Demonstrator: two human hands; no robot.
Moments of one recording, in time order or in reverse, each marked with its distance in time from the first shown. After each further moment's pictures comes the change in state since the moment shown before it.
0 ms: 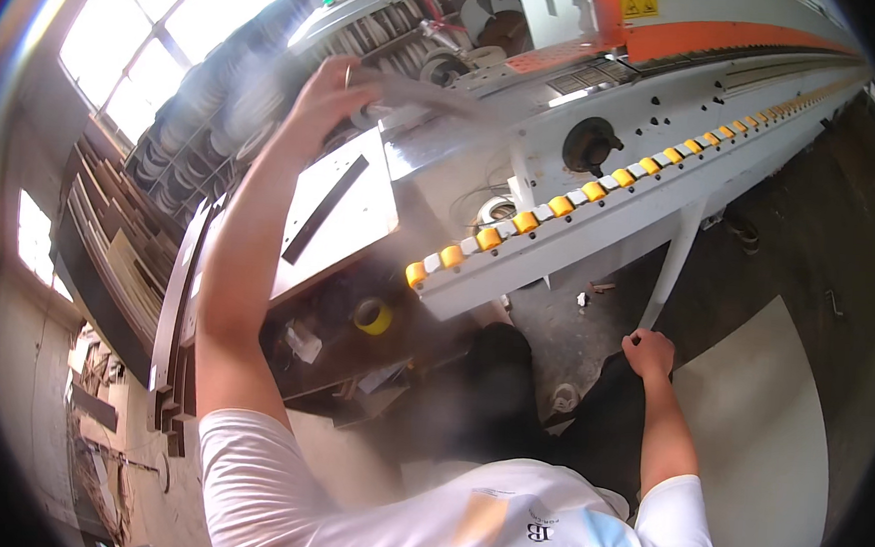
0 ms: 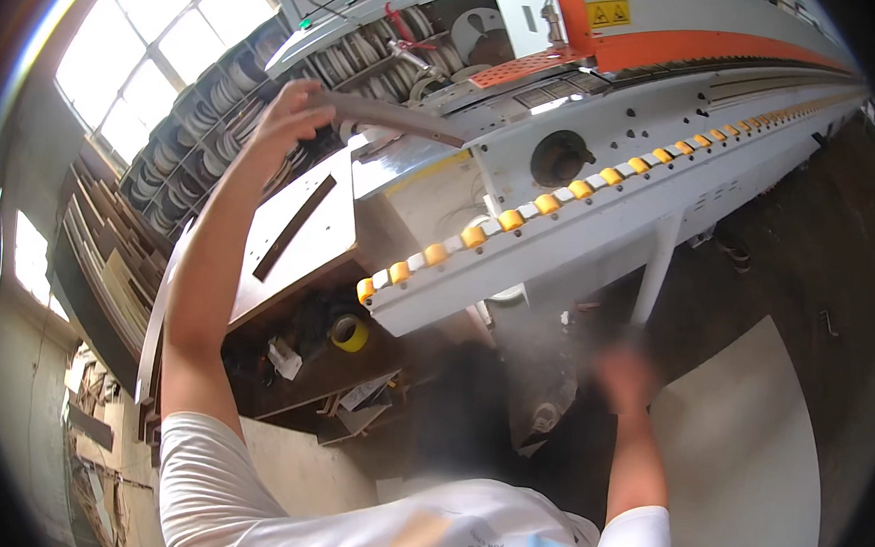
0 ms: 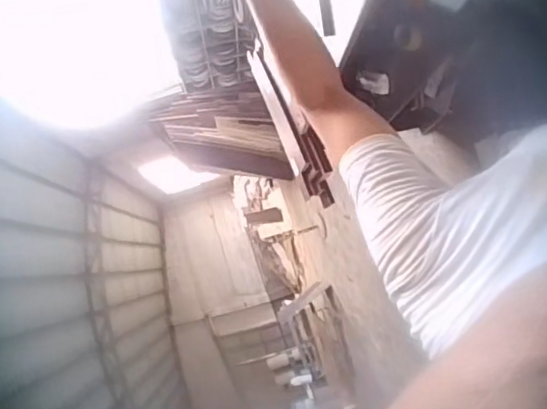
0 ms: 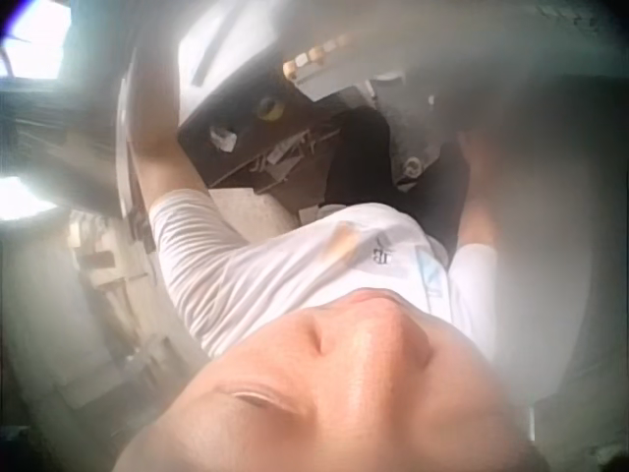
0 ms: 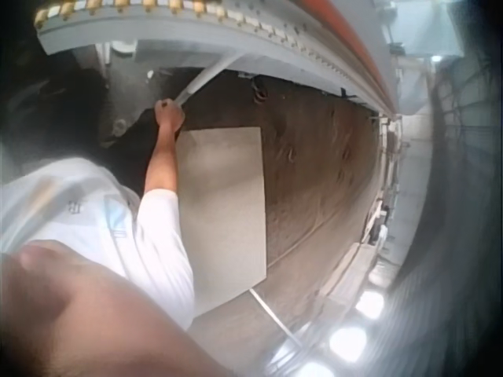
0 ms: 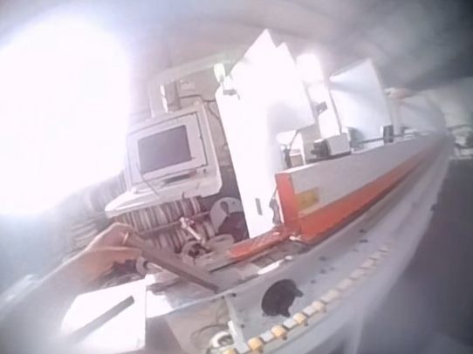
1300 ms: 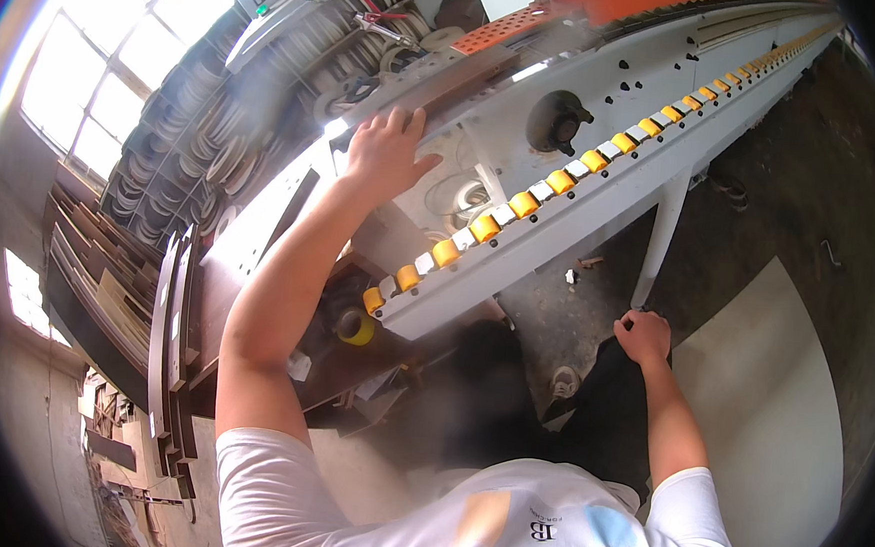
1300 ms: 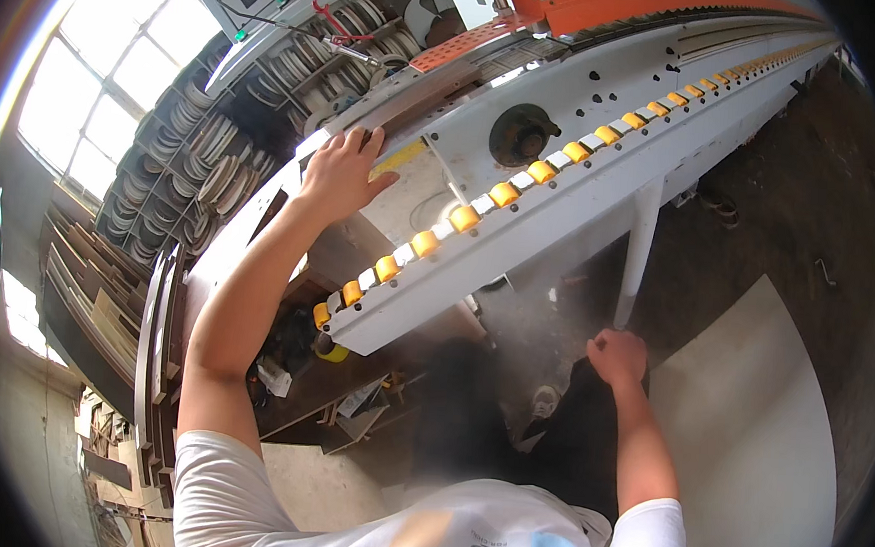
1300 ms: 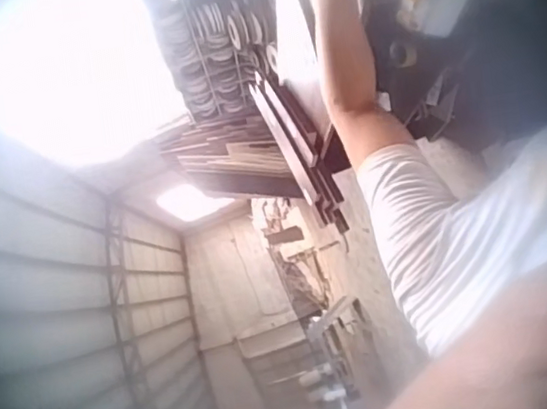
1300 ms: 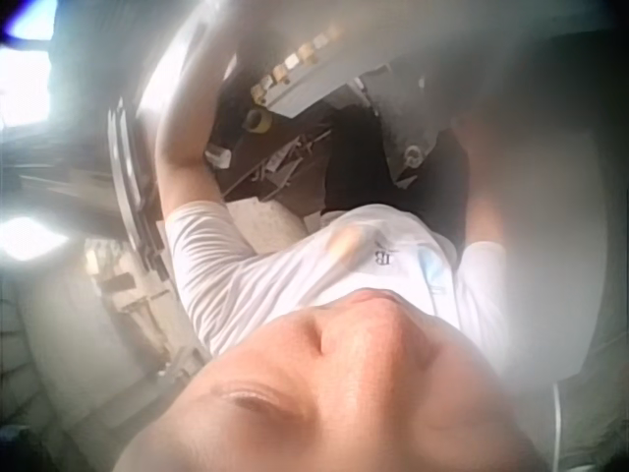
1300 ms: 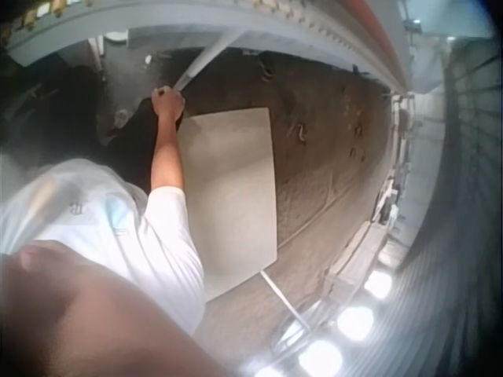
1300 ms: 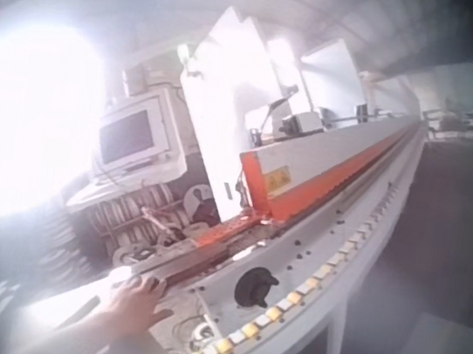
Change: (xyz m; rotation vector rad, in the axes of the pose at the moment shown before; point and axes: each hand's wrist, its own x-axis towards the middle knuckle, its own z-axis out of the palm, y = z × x) left_hand -0.014 -0.038 0.165 1.294 -0.306 0.318; right_hand -0.016 -0.002 -0.030 0.075 0.014 -0.099
